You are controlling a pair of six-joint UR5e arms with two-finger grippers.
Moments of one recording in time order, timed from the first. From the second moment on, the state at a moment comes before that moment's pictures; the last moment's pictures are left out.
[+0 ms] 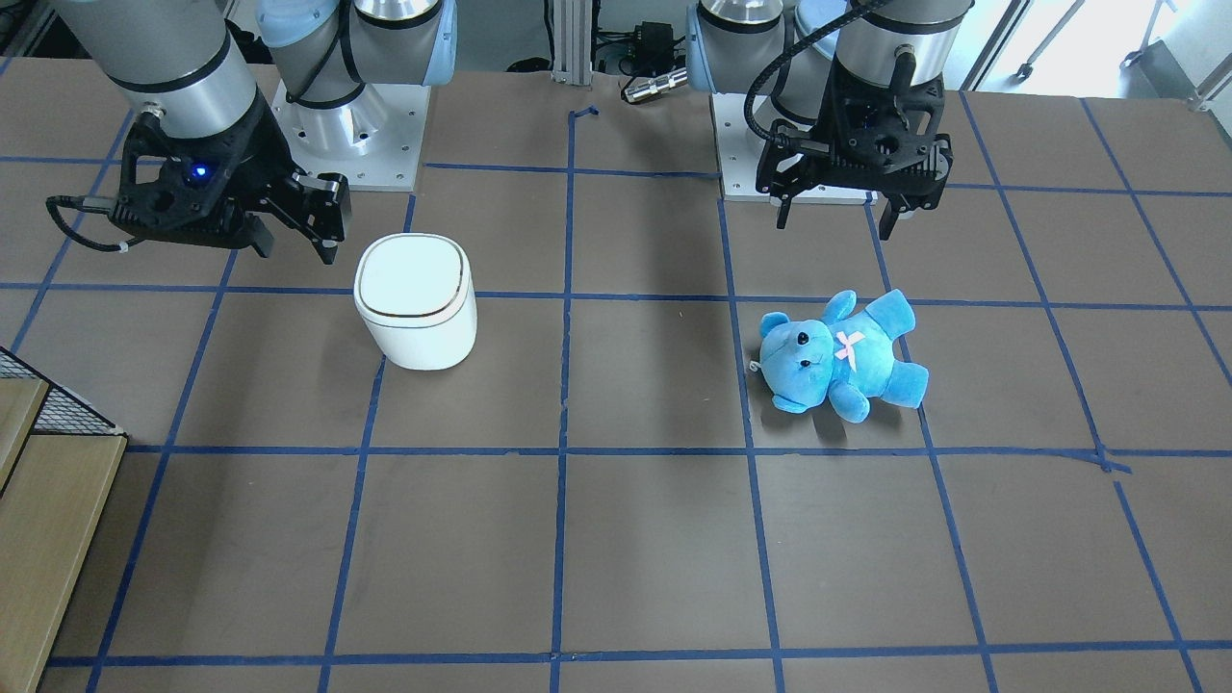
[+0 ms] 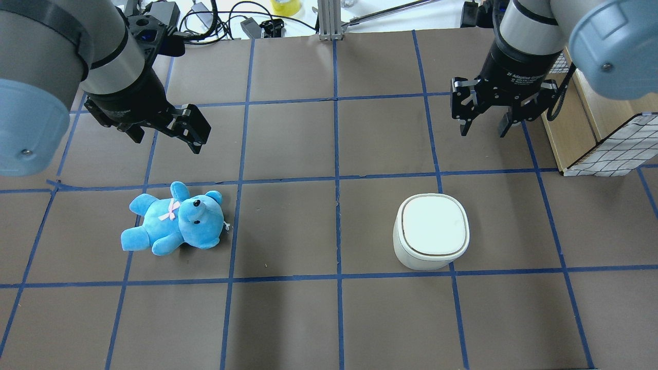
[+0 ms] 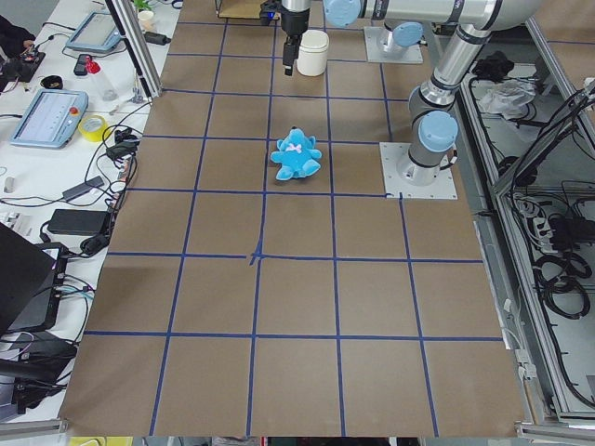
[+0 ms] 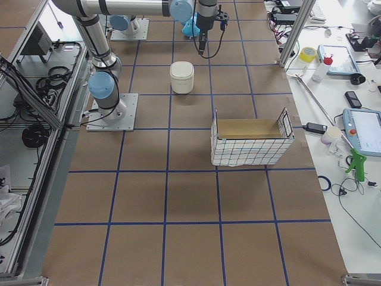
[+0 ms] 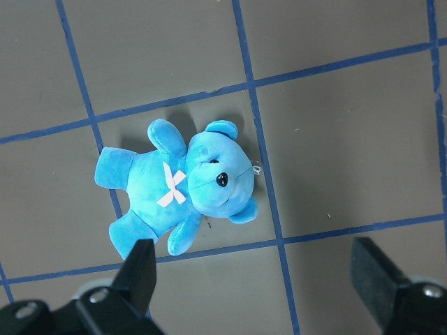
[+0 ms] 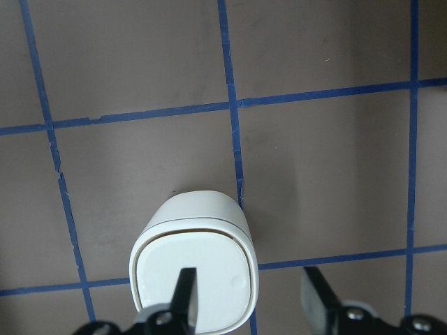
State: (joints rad) left arm -1.62 -1.48 -1.66 -1.51 1.67 0.15; right arm 1.57 -1.56 1.60 -1.53 -1.57 0.10
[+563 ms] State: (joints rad) left arm -1.62 -1.48 -1.66 -1.51 1.67 0.15; right arm 1.57 -1.56 1.69 -1.53 -1.56 0.10
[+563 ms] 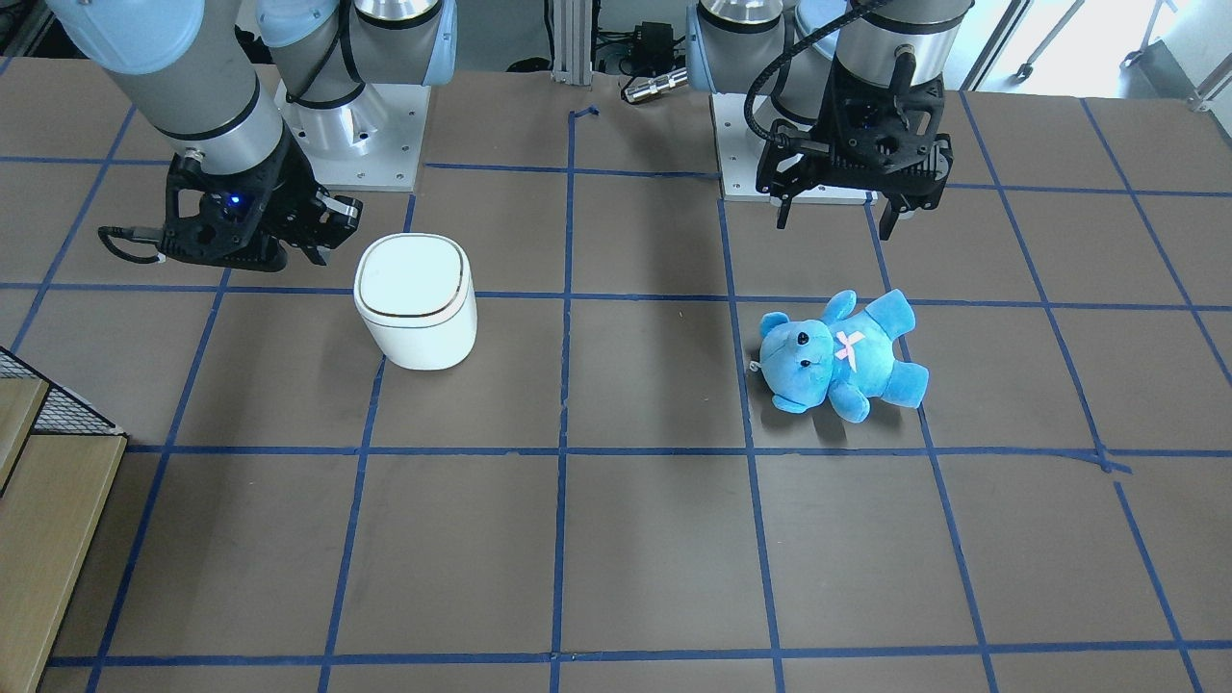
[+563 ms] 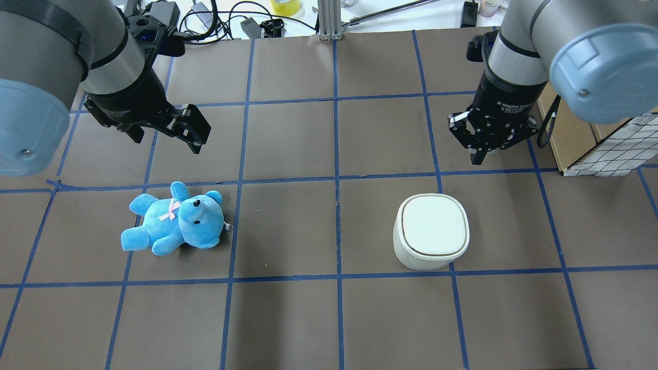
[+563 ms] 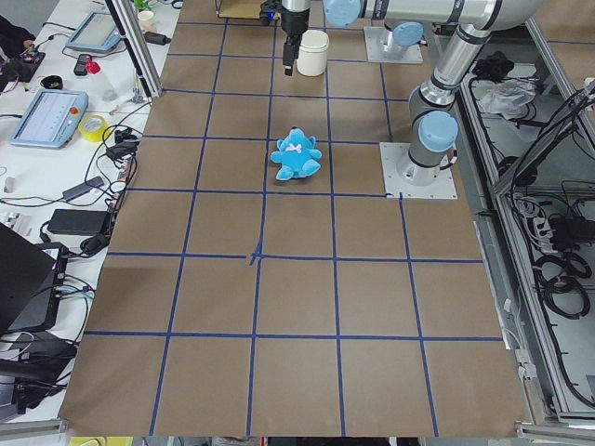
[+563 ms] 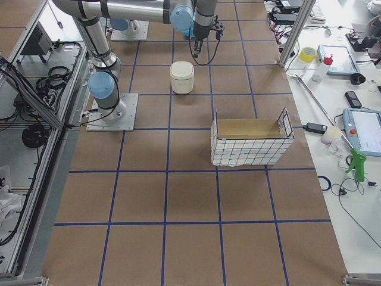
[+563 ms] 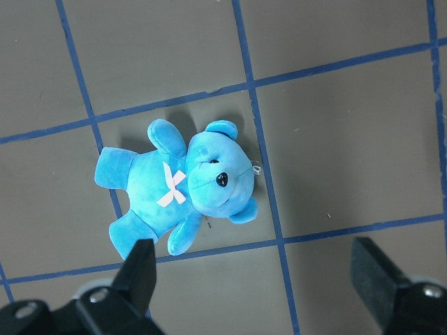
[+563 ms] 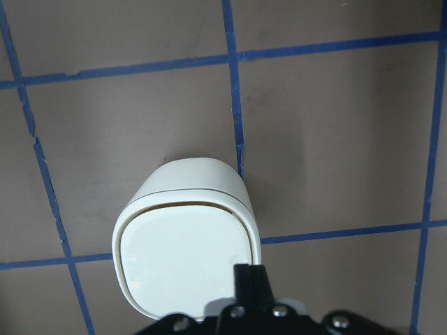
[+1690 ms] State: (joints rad) left arm -1.62 -1.48 -1.66 -1.51 1.67 0.15; right arm 1.57 -1.52 1.85 -1.55 -1.52 0.09
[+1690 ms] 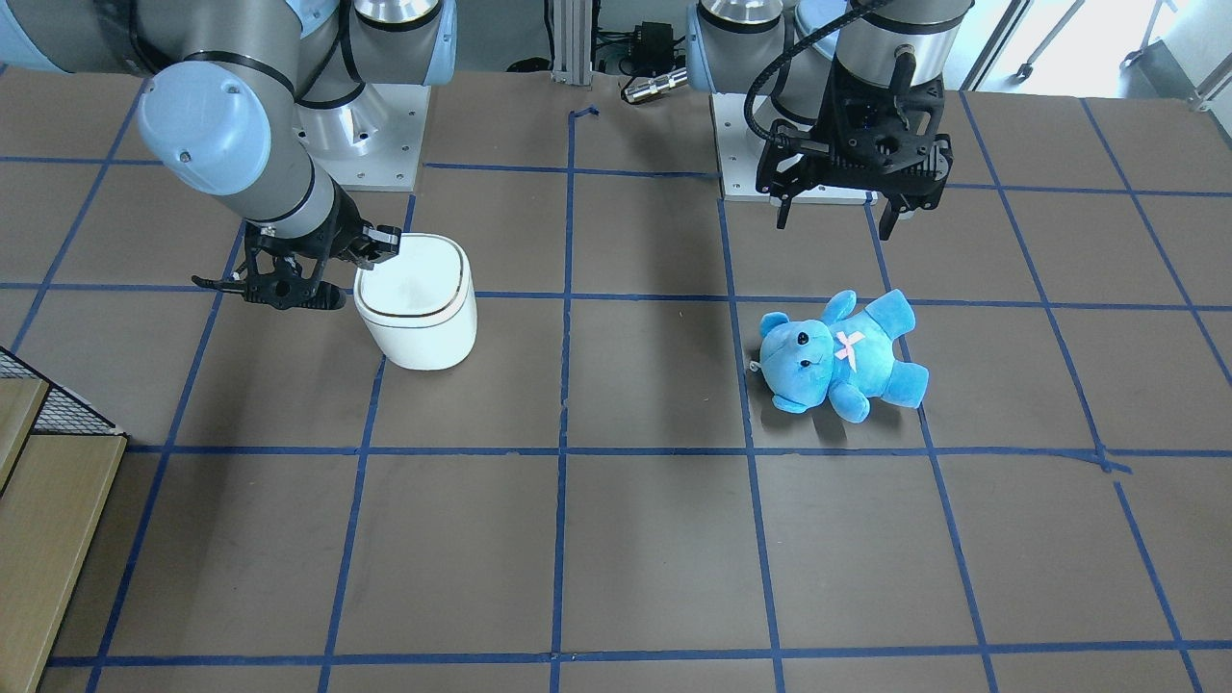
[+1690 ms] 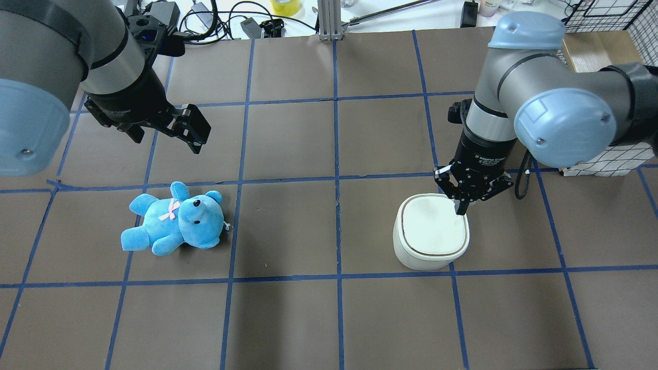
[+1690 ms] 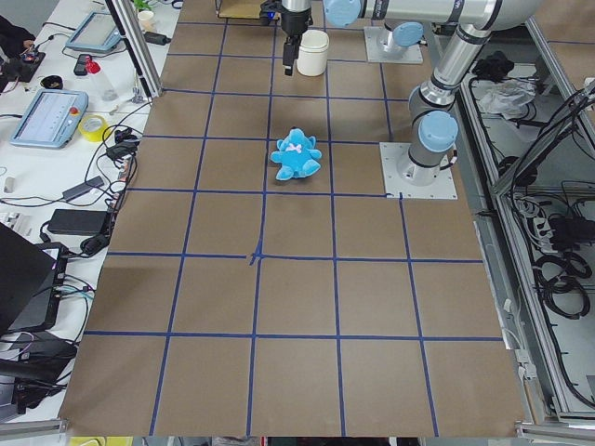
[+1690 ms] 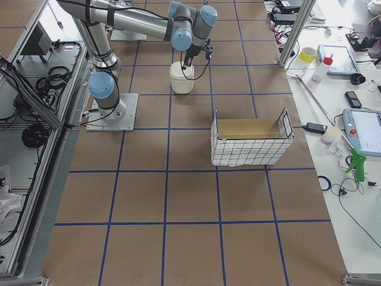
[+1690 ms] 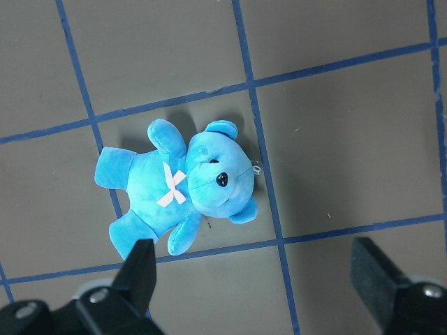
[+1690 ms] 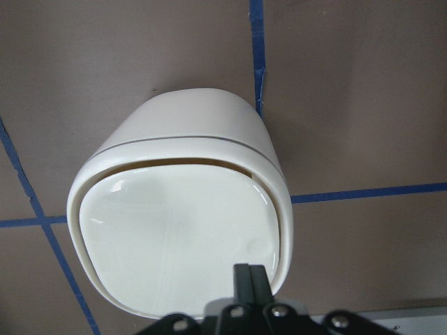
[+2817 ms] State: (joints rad) left arm -1.62 -1.48 -1.66 -1.51 1.67 0.15; right arm 1.57 -1.47 1.89 -1.59 -1.52 0.10
